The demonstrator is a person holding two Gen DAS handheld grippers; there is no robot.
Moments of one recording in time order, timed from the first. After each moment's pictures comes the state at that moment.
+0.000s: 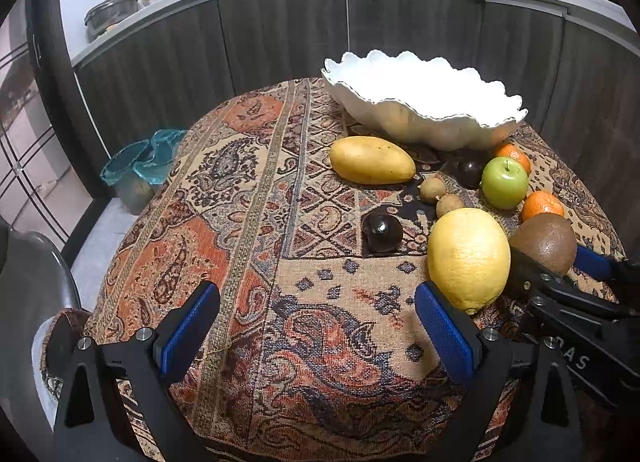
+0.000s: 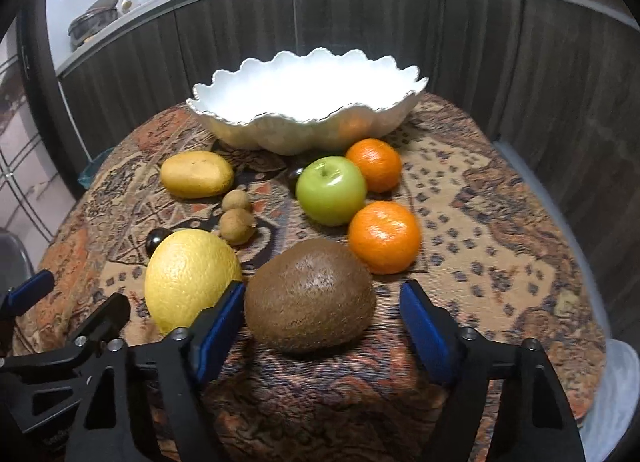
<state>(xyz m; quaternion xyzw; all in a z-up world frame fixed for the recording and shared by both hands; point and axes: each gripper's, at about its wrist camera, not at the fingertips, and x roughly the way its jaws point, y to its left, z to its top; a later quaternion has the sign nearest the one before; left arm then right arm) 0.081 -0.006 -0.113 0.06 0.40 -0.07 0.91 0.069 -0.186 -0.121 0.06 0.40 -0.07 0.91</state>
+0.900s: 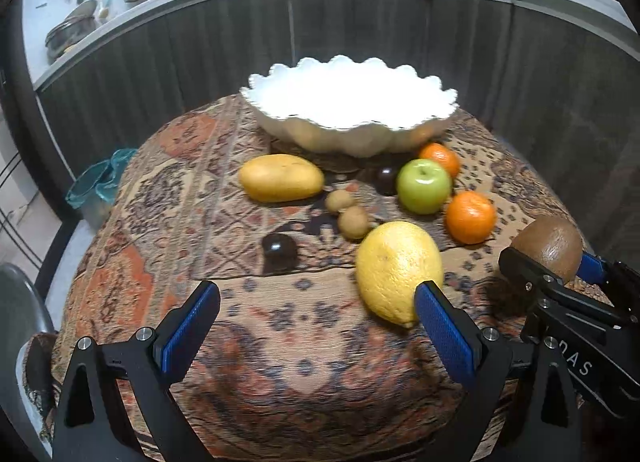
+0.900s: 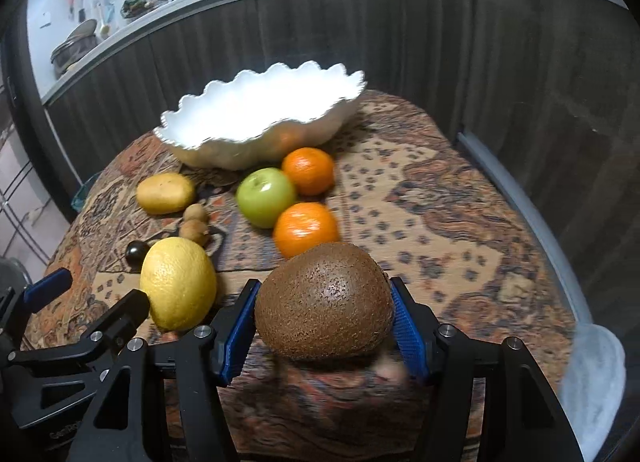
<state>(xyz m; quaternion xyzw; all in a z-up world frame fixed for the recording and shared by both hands) 0.073 -0.063 -0.099 0.08 0.39 -0.15 0.90 0.038 -0.231 -0.106 0.09 0.38 -0.10 0.91</state>
